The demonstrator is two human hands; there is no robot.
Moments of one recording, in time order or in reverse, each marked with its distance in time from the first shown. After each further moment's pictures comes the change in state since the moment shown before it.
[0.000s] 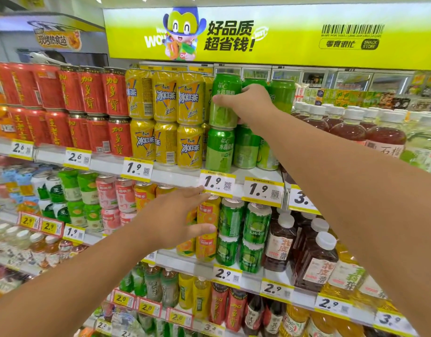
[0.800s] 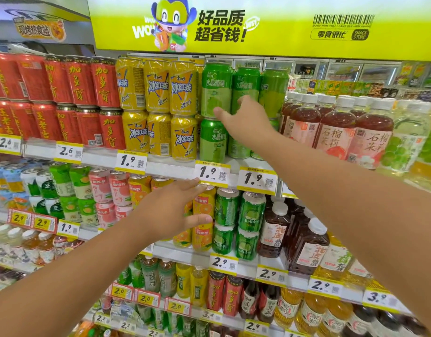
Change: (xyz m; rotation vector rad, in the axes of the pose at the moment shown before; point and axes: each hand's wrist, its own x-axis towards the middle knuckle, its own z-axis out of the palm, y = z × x) left_hand 0.001 -0.002 0.009 0.004 -0.002 0.009; right_hand -0.056 0.027 -0.003 -0.361 0.013 -0.138
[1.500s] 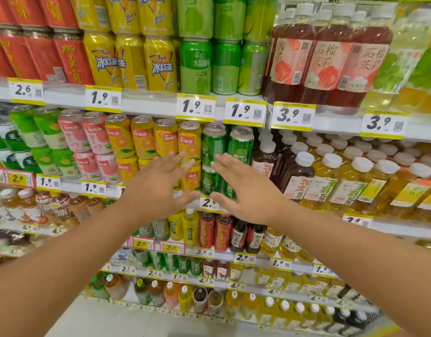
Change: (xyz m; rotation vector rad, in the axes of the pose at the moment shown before) left_hand -0.045 -0.002 0.089 0.072 0.019 0.083; right_hand -0.200 0.150 0.069 -0.442 -0.402 -0.429
